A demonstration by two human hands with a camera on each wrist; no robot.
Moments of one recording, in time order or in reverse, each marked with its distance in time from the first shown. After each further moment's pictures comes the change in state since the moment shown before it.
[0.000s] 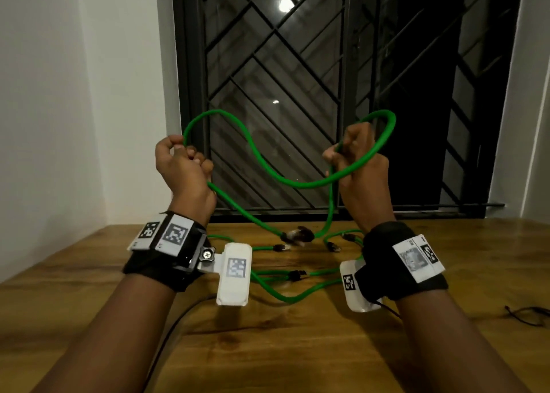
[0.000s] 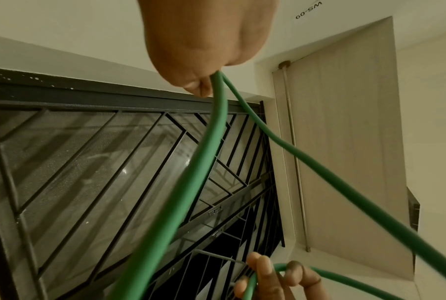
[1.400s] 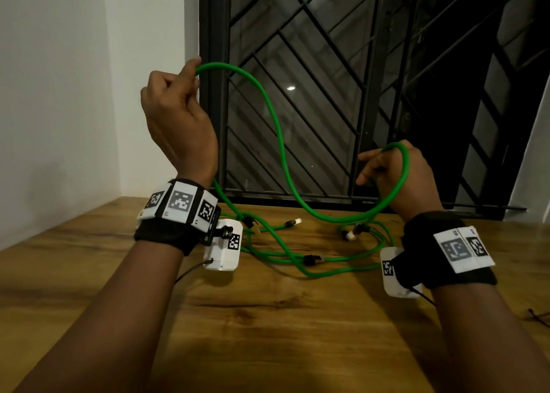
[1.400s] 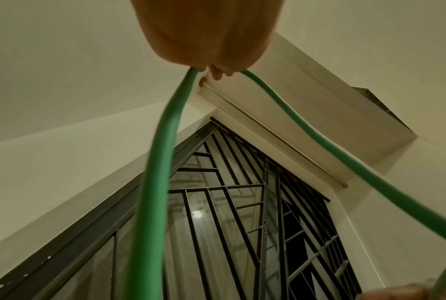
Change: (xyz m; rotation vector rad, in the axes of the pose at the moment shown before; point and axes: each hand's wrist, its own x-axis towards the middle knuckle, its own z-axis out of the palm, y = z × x) left_hand 0.015 0.027 -0.015 0.950 0.103 1.006; right_hand 0.000 0.032 -0.022 -0.608 -0.325 0.077
